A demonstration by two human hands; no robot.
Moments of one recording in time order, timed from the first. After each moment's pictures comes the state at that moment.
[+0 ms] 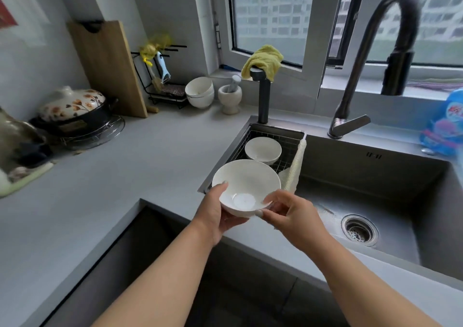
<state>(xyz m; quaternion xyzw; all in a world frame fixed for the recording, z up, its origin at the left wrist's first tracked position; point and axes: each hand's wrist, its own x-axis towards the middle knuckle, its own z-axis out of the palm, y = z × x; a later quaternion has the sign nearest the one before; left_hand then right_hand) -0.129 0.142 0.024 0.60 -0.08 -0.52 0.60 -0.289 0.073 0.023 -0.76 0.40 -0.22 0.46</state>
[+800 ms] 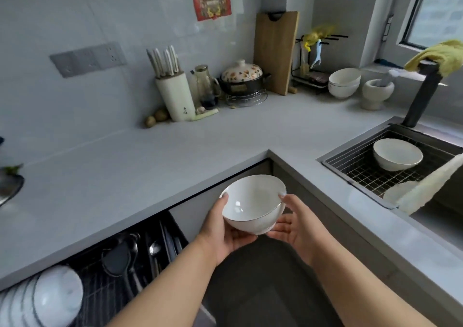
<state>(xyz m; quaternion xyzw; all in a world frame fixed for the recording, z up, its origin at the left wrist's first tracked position) -0.175 0.427 0.027 0.56 0.15 -0.35 0.74 -0.247 0.275 0.034 -0.52 0.27 0.01 0.81</state>
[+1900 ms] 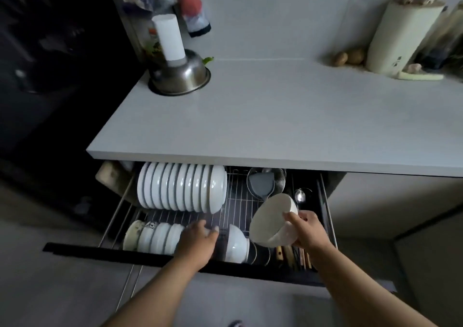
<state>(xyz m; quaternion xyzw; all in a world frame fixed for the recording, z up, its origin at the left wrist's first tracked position) -0.205 0.920 -0.111 0.90 0.25 -0.14 0.31 -0.142 0.679 -0.087 -0.79 0.18 0.23 0.55</state>
